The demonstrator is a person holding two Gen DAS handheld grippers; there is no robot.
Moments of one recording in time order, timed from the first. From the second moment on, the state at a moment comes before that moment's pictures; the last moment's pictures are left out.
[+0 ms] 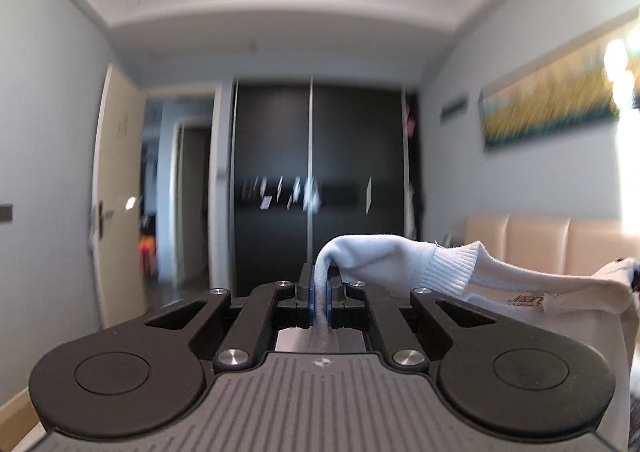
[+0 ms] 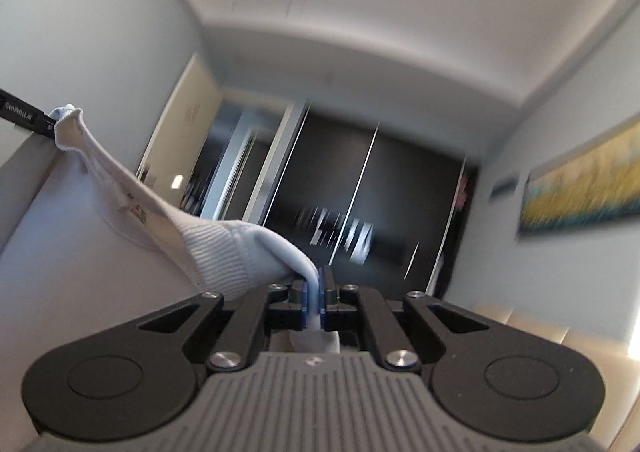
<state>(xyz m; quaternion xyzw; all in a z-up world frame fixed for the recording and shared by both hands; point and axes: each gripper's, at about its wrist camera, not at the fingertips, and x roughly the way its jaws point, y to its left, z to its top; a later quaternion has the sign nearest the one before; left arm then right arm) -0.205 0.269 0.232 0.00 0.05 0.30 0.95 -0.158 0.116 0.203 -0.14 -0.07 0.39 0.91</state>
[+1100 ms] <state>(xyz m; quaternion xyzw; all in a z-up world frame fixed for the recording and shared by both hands) 0.063 0.485 -0.100 -0.12 0.43 0.27 0.86 0.179 0.380 -0.155 -0.25 0.34 0.34 0.84</state>
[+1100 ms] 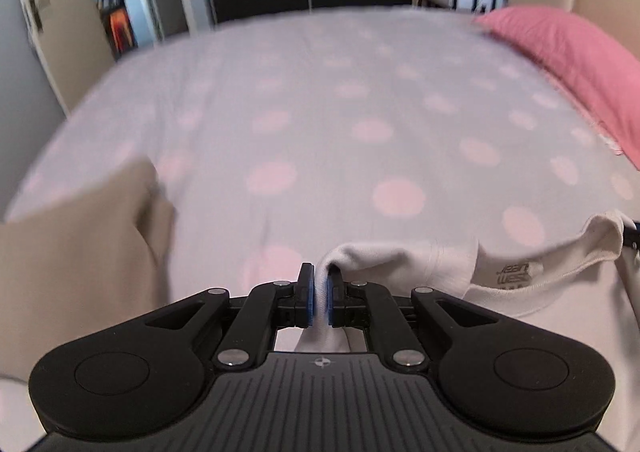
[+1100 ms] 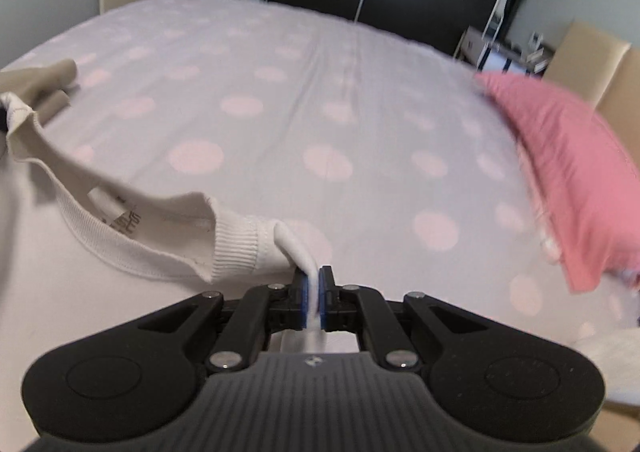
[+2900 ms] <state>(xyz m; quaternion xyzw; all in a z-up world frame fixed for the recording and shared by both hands) -0.213 0.357 -0.148 -0.21 0.53 0.21 0.80 -0.007 0.117 -0.181 -0.12 0.51 0.33 0.79</state>
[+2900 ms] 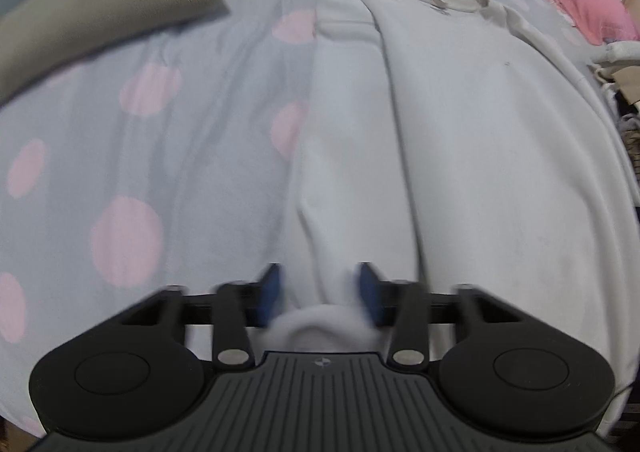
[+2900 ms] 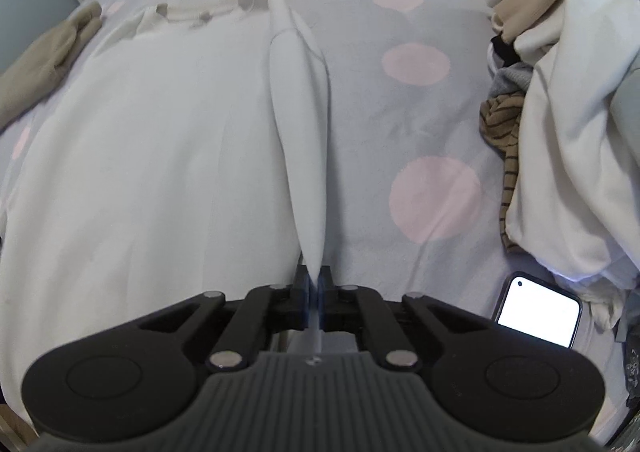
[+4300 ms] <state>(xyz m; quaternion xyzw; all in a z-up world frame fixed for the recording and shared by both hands) -0.225 0.392 -0.104 -0.24 0.48 0.29 0.79 0.072 0.116 -0.090 -0.18 0.36 0.18 0.90</state>
